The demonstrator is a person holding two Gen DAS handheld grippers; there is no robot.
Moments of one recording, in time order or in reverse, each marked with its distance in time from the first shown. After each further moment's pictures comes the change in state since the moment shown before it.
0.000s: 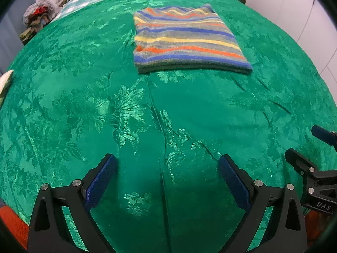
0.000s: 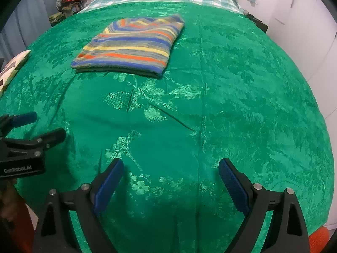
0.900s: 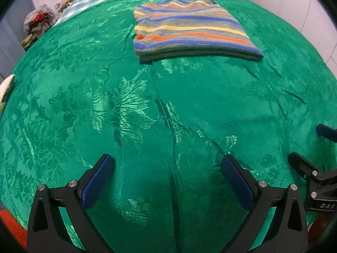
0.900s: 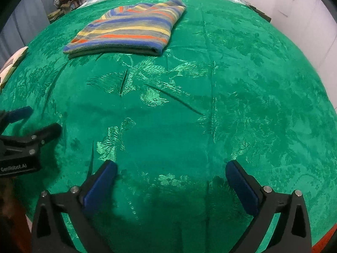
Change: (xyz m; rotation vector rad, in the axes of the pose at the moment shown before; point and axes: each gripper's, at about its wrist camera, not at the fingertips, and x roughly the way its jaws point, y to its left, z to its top) left arm 0.020 0.001 -0.010 0.045 -0.013 0.051; right arm 0.034 -0.001 -0.015 0.016 0.034 0.025
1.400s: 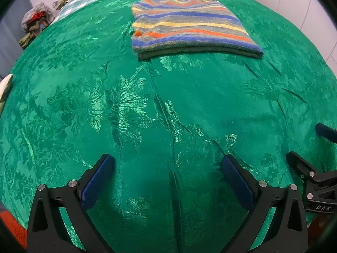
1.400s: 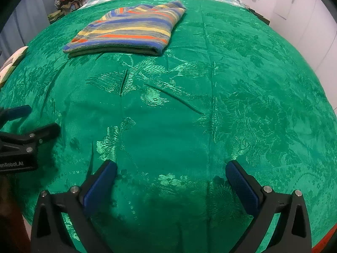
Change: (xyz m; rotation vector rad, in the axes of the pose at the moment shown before) left arm 0.000 -0.001 0.003 -0.001 0.032 -0.012; right arm 0.000 0.003 -0.004 -0.004 -0.022 -0.011
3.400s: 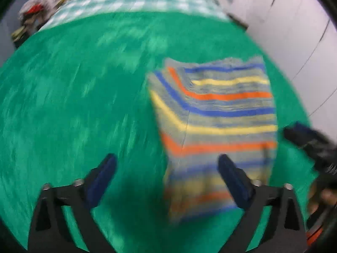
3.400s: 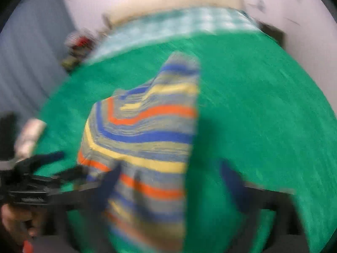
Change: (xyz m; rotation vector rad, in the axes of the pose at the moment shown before) left arm 0.011 0.045 0.174 -0.114 -0.066 -0.159; right arm 0.004 -0.056 0.235 0.124 -0.151 0.208
